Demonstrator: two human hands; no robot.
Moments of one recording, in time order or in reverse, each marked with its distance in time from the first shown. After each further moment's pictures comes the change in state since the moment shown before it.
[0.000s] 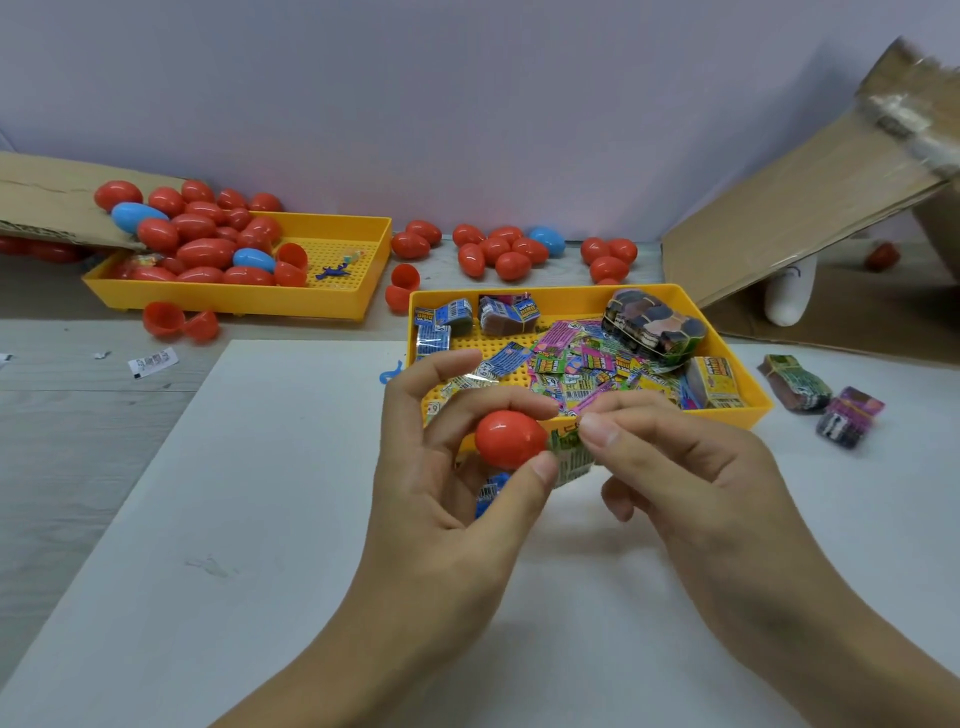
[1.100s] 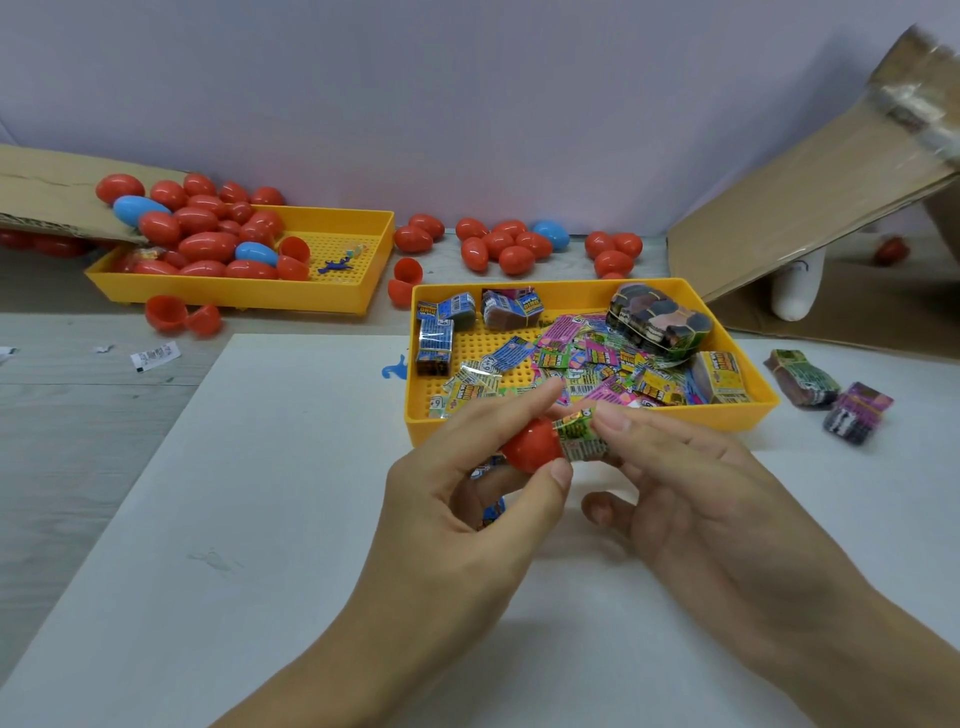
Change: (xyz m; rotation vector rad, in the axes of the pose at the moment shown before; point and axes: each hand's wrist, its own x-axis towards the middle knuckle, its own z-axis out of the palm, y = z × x) left_hand -0.005 -0.004 -0.001 0.052 -0.035 -0.029; right_hand -0.001 -0.006 0.000 0.304 -0.128 0.327
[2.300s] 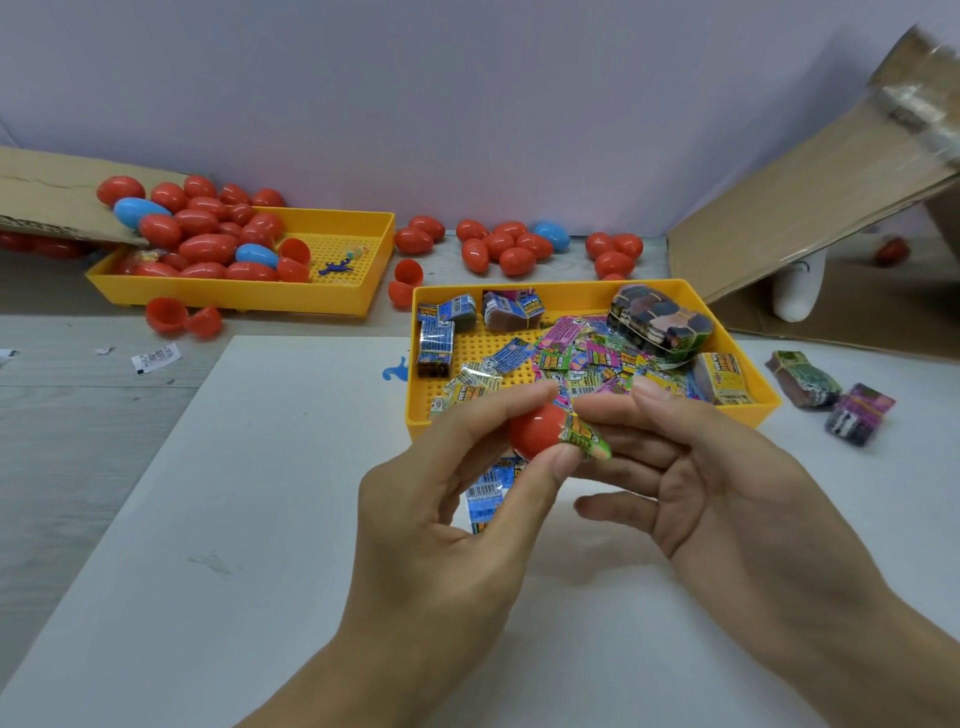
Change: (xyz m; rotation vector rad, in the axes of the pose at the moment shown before) left_hand -0.003 0.001 -0.001 0.185 0.111 0.209; right_hand 0.001 -0.008 -0.001 0.101 0.014 -0.006
